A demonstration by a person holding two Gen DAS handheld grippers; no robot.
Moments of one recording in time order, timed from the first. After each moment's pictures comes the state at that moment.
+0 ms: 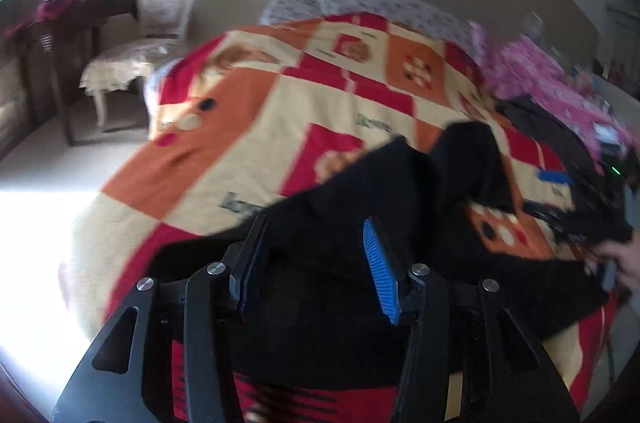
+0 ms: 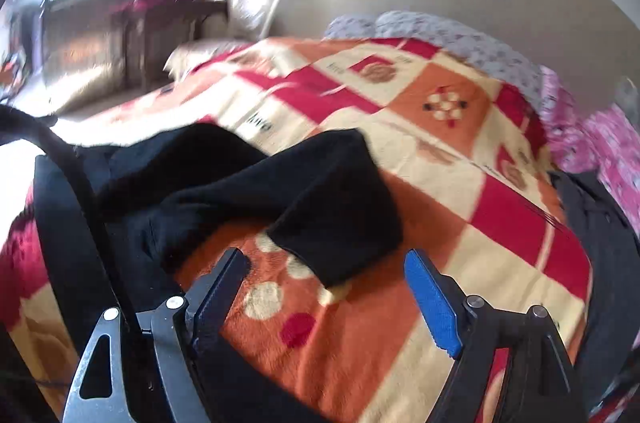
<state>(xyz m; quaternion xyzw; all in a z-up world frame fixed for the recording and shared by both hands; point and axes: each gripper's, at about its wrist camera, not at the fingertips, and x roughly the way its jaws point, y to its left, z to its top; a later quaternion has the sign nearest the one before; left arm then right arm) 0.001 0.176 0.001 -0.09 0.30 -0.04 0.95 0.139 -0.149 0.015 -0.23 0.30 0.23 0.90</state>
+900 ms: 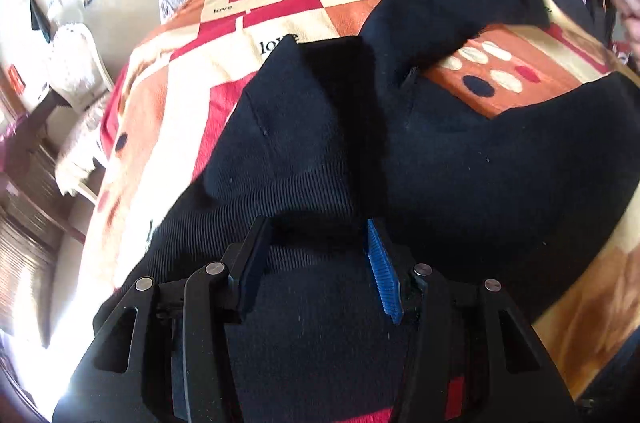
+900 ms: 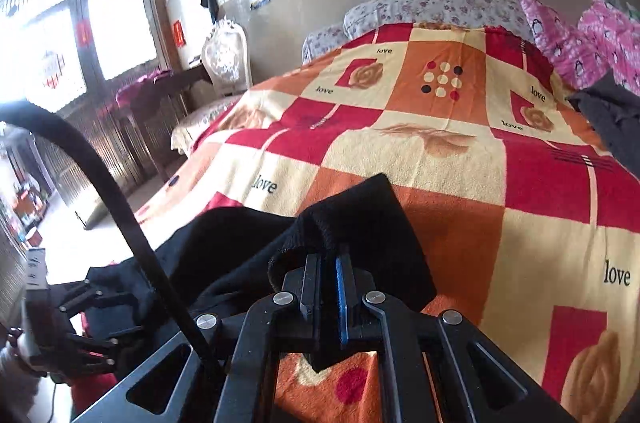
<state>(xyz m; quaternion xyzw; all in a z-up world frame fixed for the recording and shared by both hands) 0.050 0.083 -0.040 0.18 0.38 -0.07 0.90 0.159 -0.187 0.054 0.02 0.30 0.25 0.92</state>
